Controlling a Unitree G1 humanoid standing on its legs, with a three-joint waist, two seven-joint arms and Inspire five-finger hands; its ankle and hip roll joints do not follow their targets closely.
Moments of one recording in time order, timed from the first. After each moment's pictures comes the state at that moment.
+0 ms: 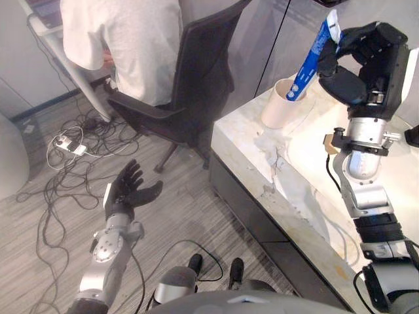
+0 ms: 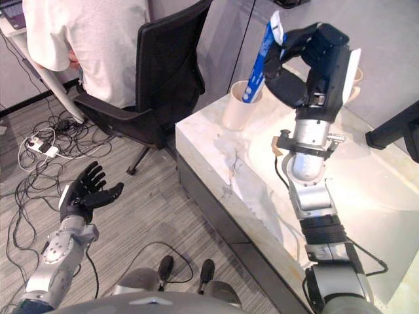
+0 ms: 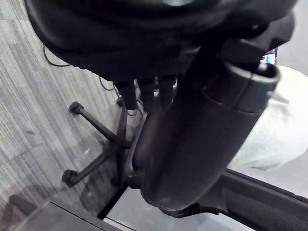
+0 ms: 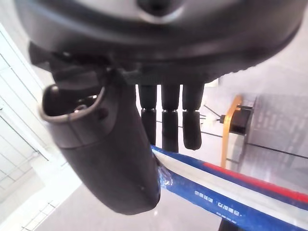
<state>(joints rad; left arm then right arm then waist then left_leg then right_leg) 0.21 0.39 -0.08 0.05 -0.52 -0.10 0.26 -0.36 -0.57 0.04 0.07 0.20 -0.50 -0.43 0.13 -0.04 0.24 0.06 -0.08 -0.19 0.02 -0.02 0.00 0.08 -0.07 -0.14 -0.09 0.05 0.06</state>
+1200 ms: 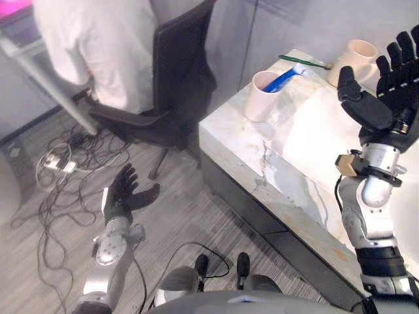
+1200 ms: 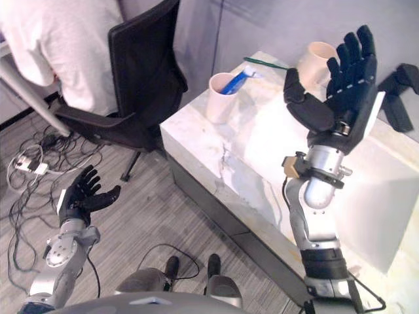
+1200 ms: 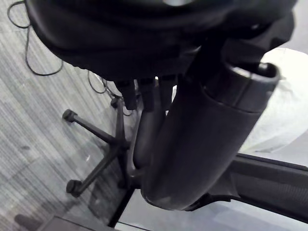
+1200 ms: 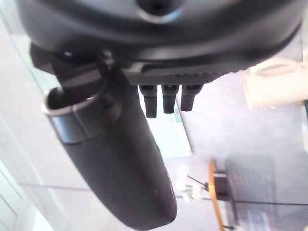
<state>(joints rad) 0.22 0.35 -0.06 0.09 -0.45 -0.11 0.40 -0.14 -0.50 -0.06 -0.26 0.50 -0.43 -0.48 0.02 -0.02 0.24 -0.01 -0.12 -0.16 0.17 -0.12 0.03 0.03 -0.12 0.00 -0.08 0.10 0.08</state>
